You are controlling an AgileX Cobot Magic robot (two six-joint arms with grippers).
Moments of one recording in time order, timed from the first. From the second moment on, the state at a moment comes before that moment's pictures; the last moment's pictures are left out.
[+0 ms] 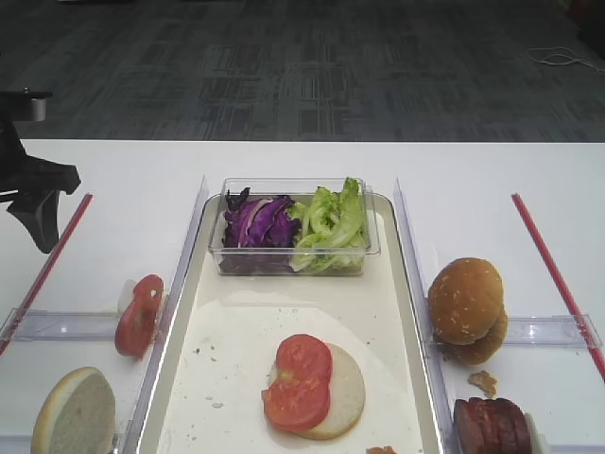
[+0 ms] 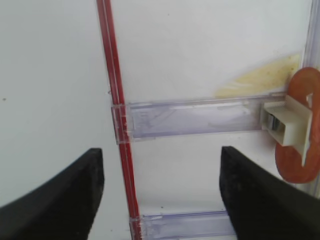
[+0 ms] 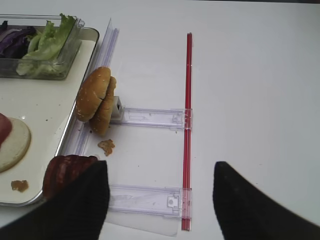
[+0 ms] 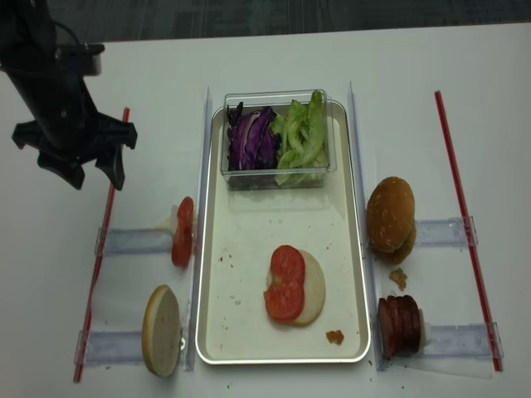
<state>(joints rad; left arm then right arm) -0.02 1.77 -1.34 0.00 1.21 0.04 -0.04 -0.02 -0.47 0.15 1.13 -0.10</state>
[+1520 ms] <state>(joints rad) -0.02 1.08 -0.71 -0.07 1.21 0.06 -0.04 -0.02 -0.47 0.15 1.13 -0.10</state>
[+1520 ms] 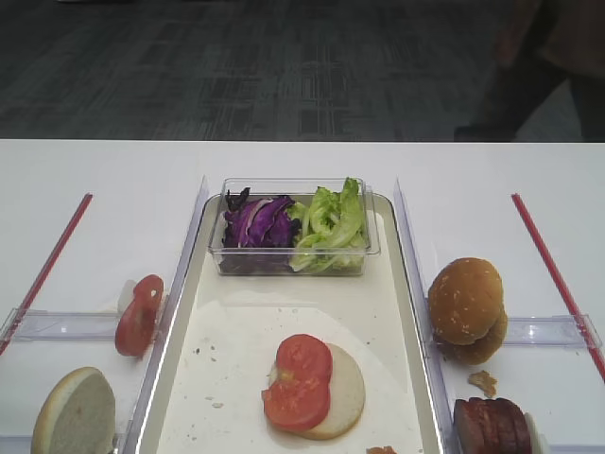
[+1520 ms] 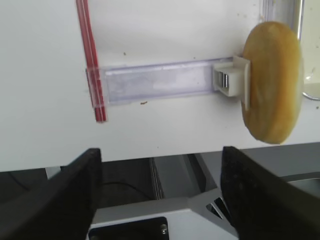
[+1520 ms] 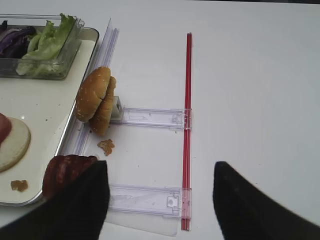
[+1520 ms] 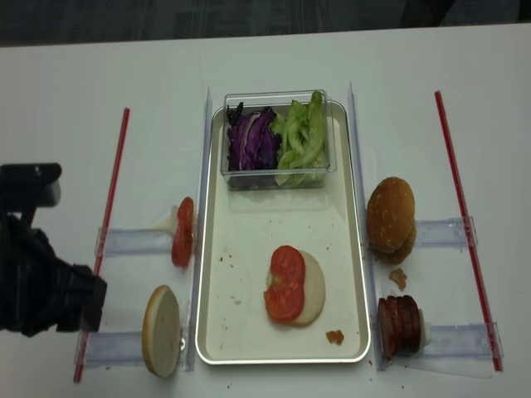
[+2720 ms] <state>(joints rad) -0.02 0.61 -0.49 -0.08 1.14 0.05 -0.04 -0.02 -0.47 0.15 1.13 -0.10</state>
